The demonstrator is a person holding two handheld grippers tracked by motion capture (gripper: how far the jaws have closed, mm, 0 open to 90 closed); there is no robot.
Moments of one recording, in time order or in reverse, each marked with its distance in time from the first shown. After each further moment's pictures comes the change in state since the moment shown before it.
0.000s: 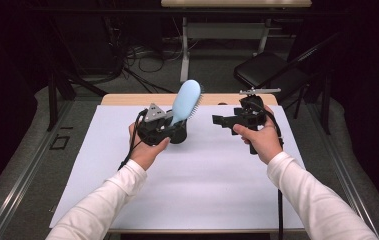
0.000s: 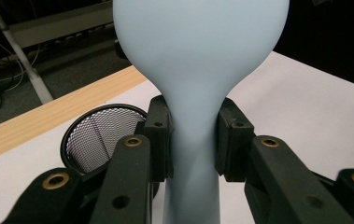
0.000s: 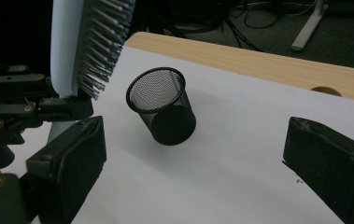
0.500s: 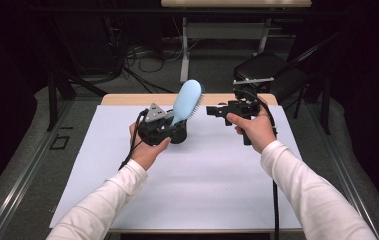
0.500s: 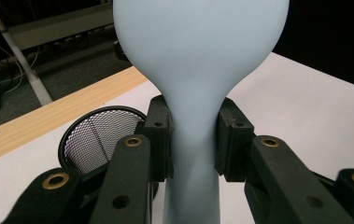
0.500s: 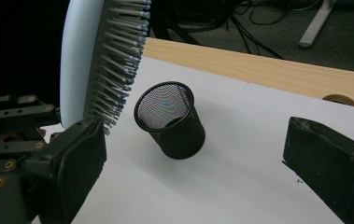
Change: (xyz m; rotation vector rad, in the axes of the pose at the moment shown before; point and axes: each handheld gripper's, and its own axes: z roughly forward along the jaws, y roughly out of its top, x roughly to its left) left arm -0.001 0.000 0.000 -0.005 -0.002 0.004; right arm 0.005 0.024 0.013 0.019 0.020 0.041
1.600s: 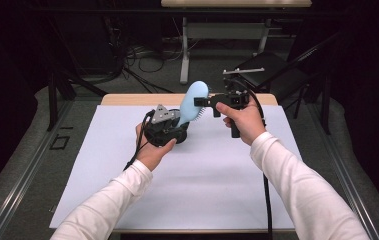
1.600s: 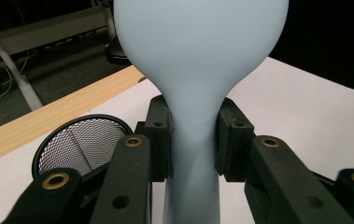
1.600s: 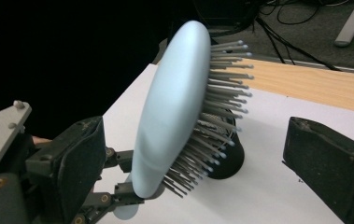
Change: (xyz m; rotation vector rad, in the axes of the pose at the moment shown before) left arm -0.012 0.002 0.009 -0.008 -0.029 0.015; right arm 0.023 0.024 0.012 -0.011 0.102 0.061
